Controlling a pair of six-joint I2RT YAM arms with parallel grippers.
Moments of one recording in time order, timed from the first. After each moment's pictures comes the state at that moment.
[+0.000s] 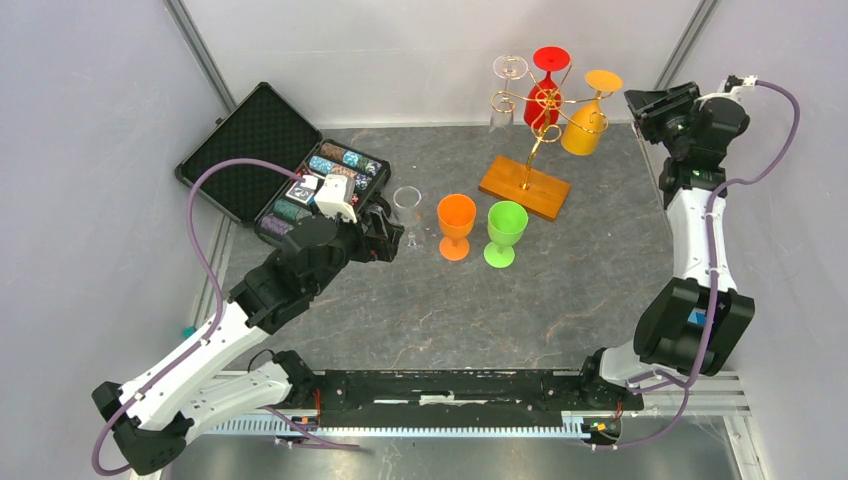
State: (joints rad) left arm -0.79 0.84 0.93 -0.39 -0.34 -0.42; right arm -0.34 1.47 1.33 0.08 -0.40 0.97
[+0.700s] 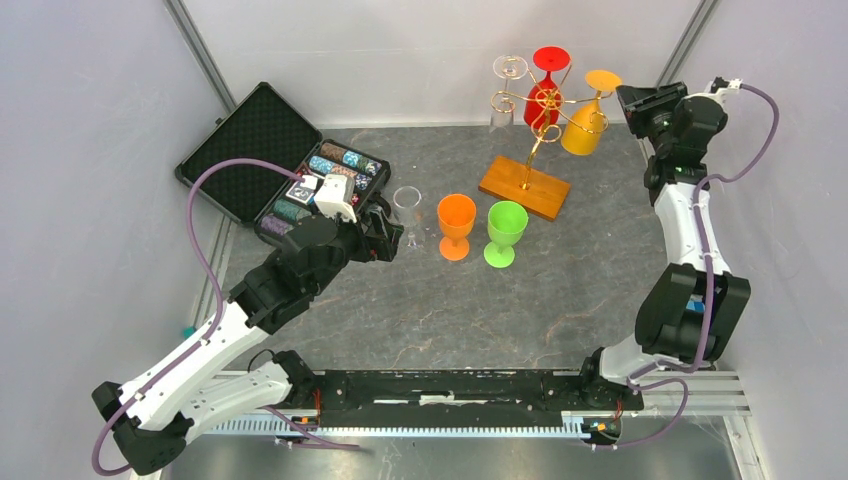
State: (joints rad) left arm -0.79 0.84 0.93 -0.39 -0.34 -0.42; right arm -0.27 1.53 1.32 0.19 -0.28 1.04
